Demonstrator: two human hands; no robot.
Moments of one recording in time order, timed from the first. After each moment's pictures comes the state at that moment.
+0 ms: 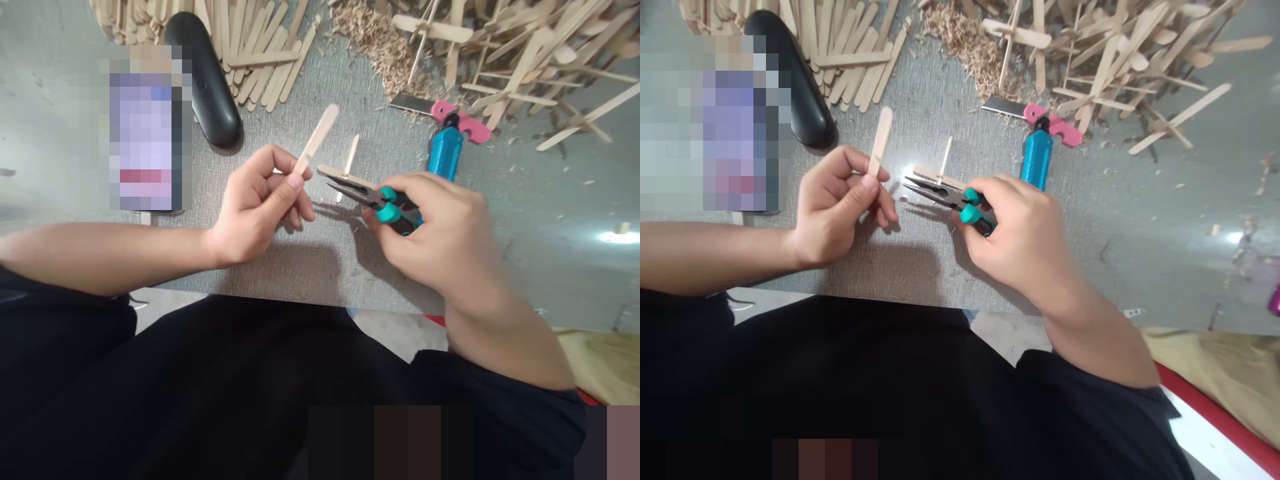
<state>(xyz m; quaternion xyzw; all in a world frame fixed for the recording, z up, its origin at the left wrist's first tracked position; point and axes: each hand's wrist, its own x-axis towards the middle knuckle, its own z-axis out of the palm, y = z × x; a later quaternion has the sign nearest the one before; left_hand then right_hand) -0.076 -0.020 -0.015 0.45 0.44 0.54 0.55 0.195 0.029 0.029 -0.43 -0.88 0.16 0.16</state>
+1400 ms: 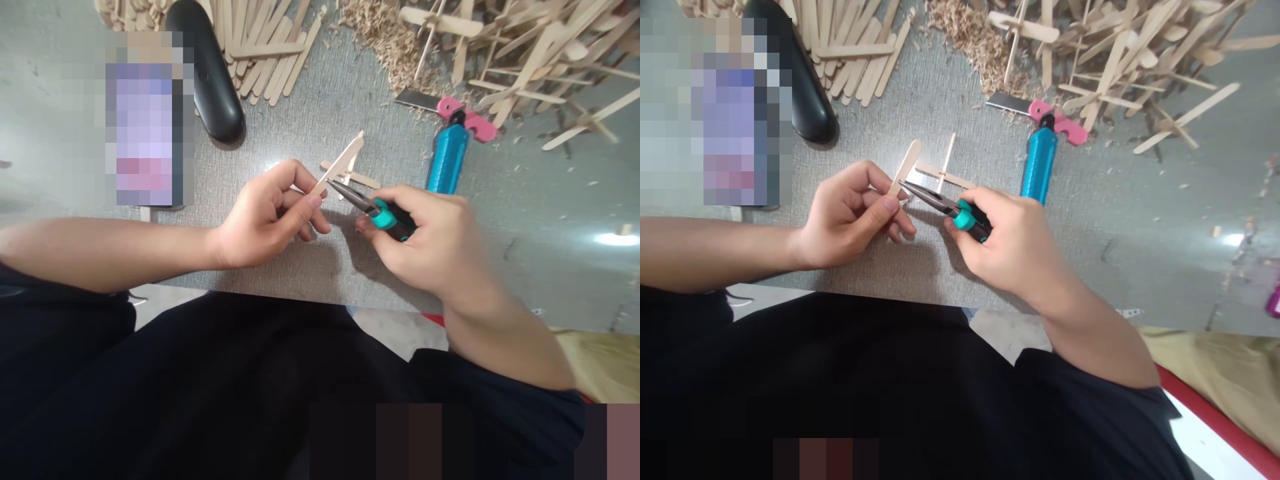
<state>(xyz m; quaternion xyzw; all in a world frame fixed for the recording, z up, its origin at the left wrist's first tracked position) -0.074 -0.028 -0.013 0.51 0.40 0.48 0.59 0.186 0.023 0.027 -0.43 -0.85 0.24 0.19</state>
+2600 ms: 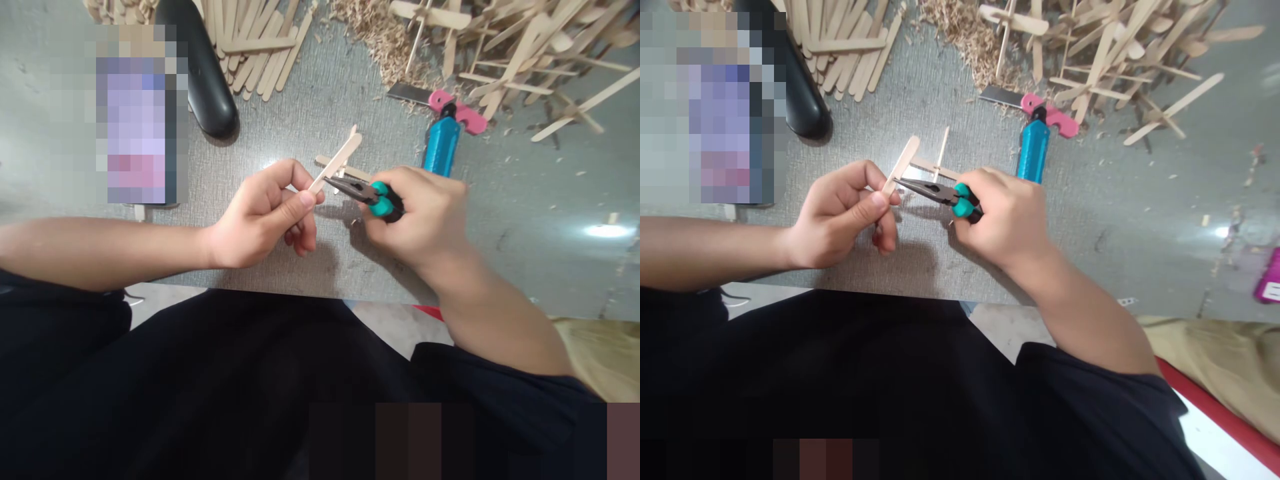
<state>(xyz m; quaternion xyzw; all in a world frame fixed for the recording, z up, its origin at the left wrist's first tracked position) -0.077 -0.030 0.006 0.44 0.34 0.45 0.70 0.193 0.037 -0.007 -0.36 -0.89 0.10 0.26</state>
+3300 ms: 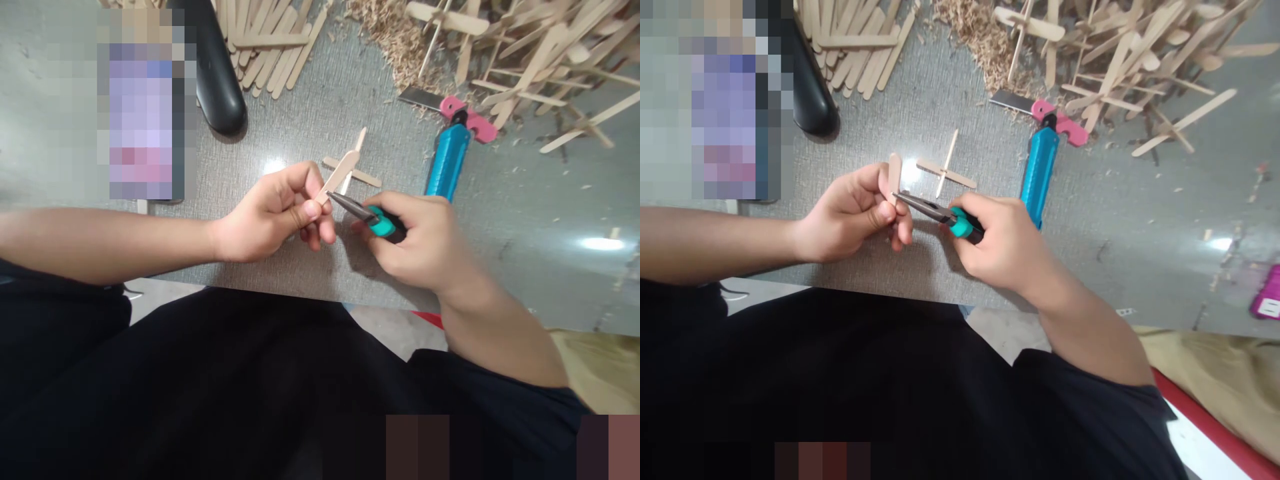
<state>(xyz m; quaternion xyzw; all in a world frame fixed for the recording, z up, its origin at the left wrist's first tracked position) -0.074 -0.022 -0.008 0.41 0.28 0.44 0.75 0.183 0.028 0.027 -0.41 -0.82 0.38 0.14</state>
